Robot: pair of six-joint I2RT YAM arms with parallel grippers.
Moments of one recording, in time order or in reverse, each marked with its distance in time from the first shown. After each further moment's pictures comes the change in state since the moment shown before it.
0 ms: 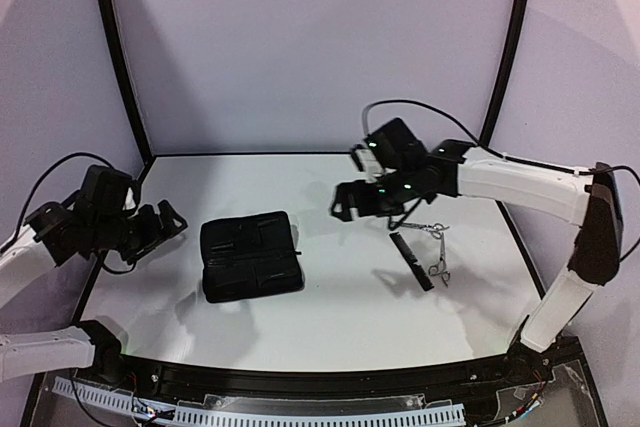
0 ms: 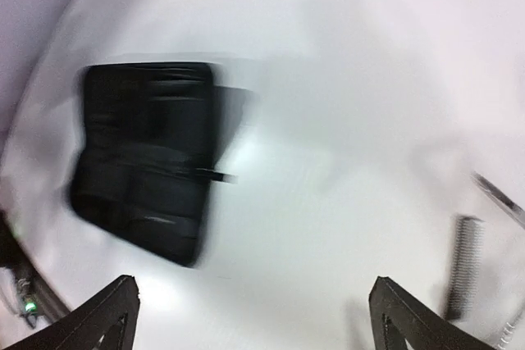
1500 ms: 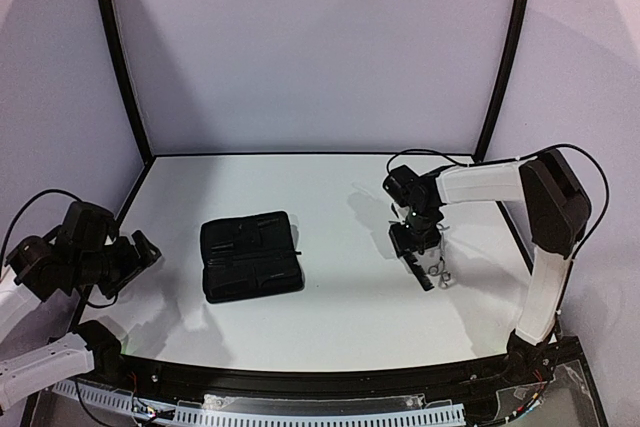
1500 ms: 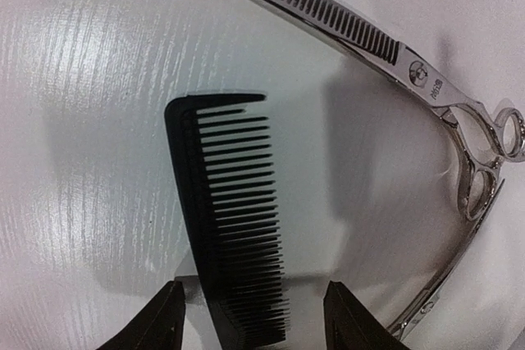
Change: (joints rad) left arm 0.000 -0.281 -0.143 -0.231 -0.135 -0.162; right arm -0.262 0.239 -0.160 -0.156 0.168 -0.148
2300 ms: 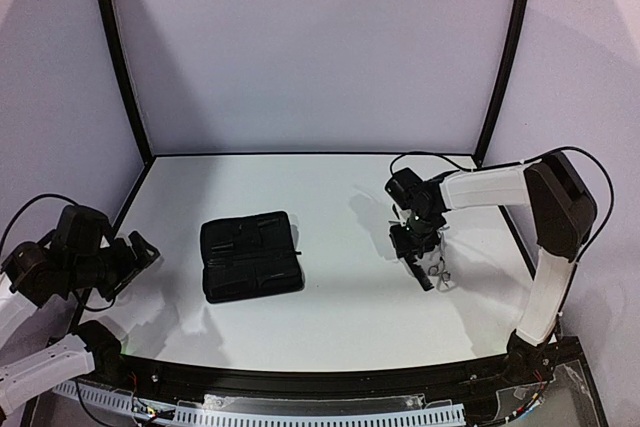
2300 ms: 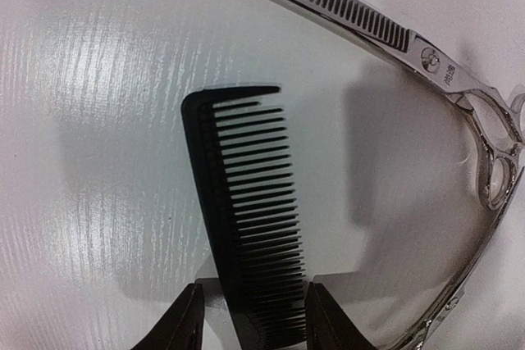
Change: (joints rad) left arm 0.000 -0.052 -0.009 -0.006 0.023 -0.016; right arm 0.006 -0.031 -0.068 0.071 -0.044 0.056
